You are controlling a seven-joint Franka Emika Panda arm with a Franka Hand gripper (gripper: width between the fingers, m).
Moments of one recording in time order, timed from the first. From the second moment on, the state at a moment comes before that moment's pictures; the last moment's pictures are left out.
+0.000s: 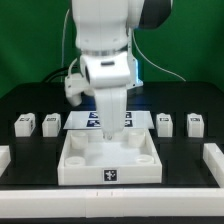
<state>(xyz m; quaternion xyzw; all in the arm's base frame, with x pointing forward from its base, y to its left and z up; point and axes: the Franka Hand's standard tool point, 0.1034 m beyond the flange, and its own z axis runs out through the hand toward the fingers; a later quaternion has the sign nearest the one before) 0.447 -0.034 0.028 -0.65 -0.76 0.04 0.06</state>
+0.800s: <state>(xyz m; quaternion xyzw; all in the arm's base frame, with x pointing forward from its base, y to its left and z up) 0.438 -0.052 0.010 -0.67 -0.74 0.05 0.08</state>
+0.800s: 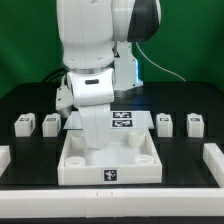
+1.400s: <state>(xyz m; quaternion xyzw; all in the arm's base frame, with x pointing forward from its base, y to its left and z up) 0.441 -0.052 0.011 -0.67 -0.74 0.04 0.07</state>
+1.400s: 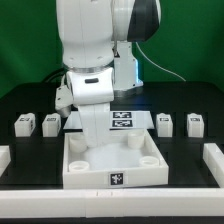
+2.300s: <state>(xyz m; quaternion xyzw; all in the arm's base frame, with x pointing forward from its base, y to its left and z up) 0.474 0.004 0.013 -0.71 -0.70 0.03 0.07</state>
